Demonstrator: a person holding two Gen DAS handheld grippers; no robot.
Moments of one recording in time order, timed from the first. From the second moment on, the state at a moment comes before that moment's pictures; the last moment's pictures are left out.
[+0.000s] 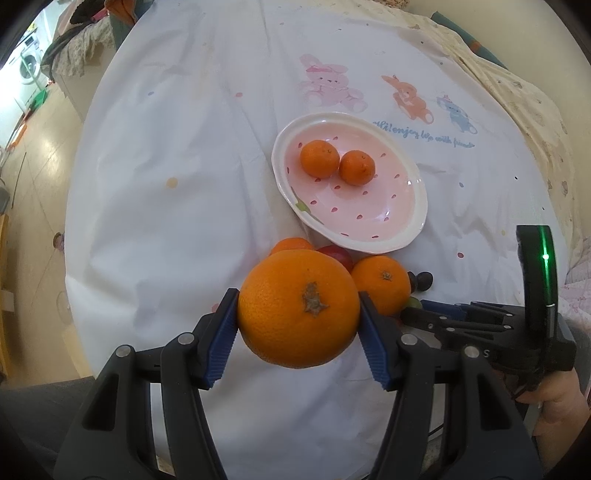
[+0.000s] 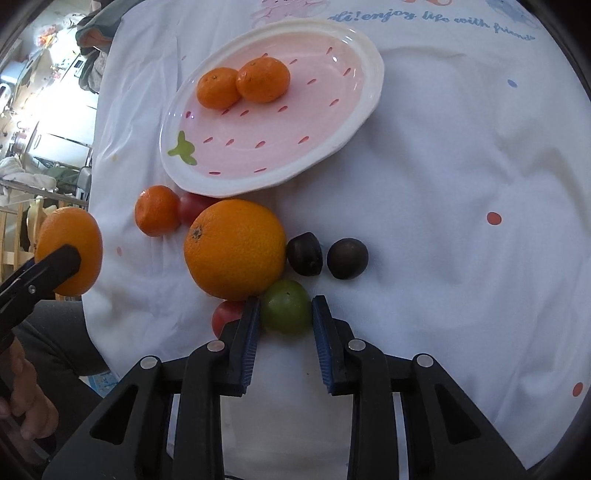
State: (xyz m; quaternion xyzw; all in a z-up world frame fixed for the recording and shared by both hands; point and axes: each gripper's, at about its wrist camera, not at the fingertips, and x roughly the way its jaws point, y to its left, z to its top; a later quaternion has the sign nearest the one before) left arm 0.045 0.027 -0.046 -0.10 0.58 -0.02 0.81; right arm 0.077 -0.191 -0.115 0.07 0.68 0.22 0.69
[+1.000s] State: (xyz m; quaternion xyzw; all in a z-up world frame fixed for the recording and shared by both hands) left arm 0.045 0.038 -0.019 -0.08 0.53 0.01 0.84; right arm 0.092 -0.251 -0.018 0.24 0.54 0.25 0.76
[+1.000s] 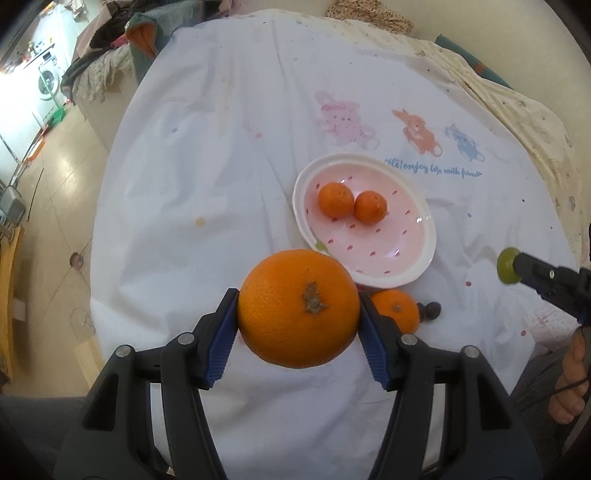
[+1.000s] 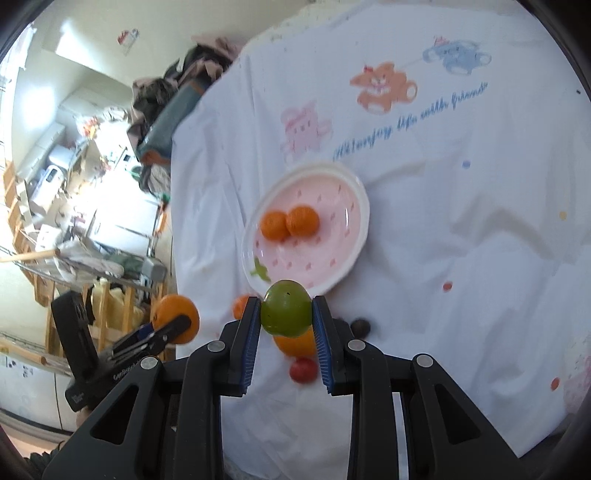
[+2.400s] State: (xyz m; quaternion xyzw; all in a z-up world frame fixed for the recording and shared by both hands) left arm 0.165 -0.006 -0.081 -0.04 0.60 -0.03 0.80; right arm 0.238 -0.204 -0.081 0.18 0.60 0.24 0.74
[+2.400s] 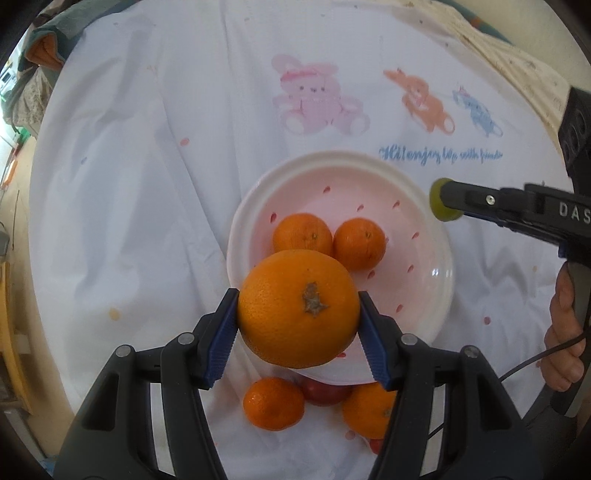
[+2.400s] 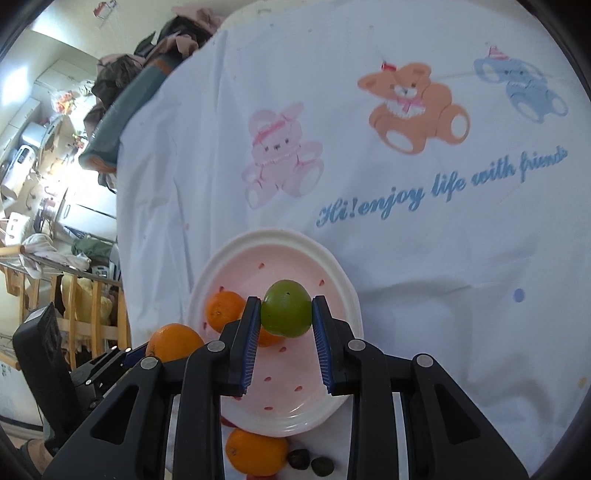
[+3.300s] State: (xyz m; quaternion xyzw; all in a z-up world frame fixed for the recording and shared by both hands) left arm 0.176 -0.010 -0.103 -0.02 0.63 -0.03 0.78; right arm 0.239 -0.209 -0.117 0.20 0.62 0.21 0.73
